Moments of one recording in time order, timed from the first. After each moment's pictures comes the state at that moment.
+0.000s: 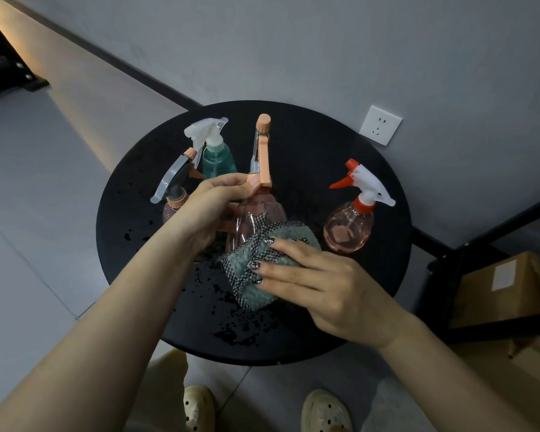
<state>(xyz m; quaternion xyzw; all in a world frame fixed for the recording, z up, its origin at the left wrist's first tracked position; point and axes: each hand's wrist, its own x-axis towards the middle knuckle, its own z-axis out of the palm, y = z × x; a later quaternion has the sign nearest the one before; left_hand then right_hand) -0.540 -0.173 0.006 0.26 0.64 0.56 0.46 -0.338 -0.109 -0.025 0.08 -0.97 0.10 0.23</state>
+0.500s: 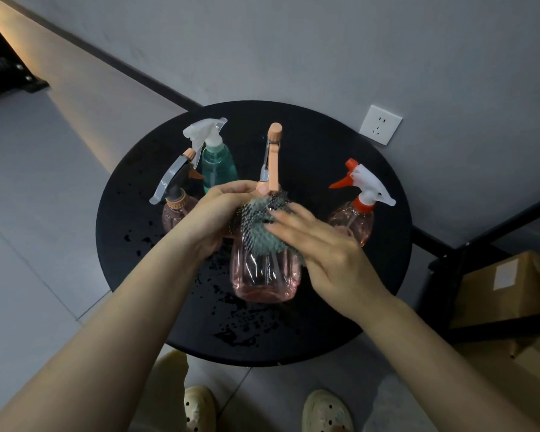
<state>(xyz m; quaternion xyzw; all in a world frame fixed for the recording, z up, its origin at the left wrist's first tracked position) -0.536 -0.170 0.001 0.26 0.60 0.56 0.50 -0.356 -0.103 -0.022 -0.08 -0.93 0.23 0.28</state>
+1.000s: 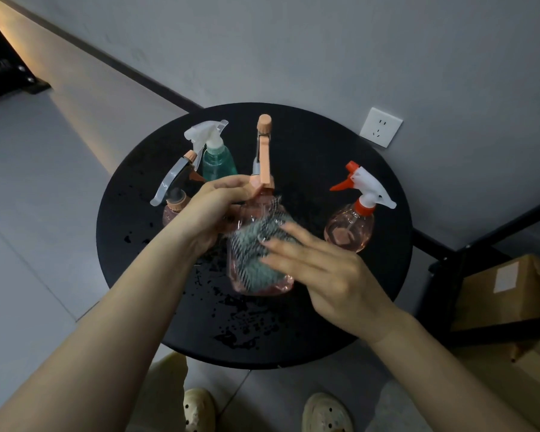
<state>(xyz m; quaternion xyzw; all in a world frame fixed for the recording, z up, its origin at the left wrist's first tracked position) -0.545 -0.169 0.000 0.27 0.62 0.56 0.48 -0.347 -0.108 -0.025 0.00 -0.94 0.17 0.28</state>
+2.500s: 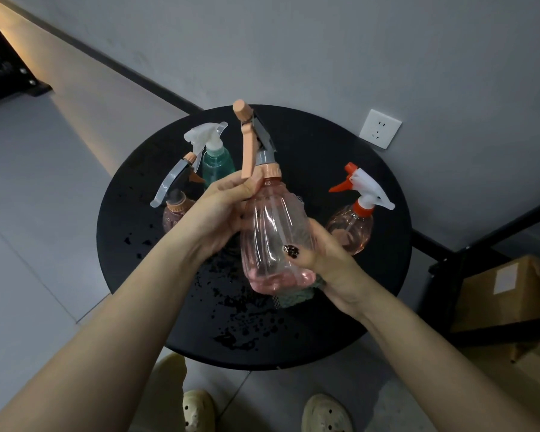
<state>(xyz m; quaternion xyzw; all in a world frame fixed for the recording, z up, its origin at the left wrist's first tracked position) -0.532 -0.170 0.011 0.29 0.51 0.63 0.51 -0.362 -0.100 -0.024 -0.25 -0.60 0.76 0.10</state>
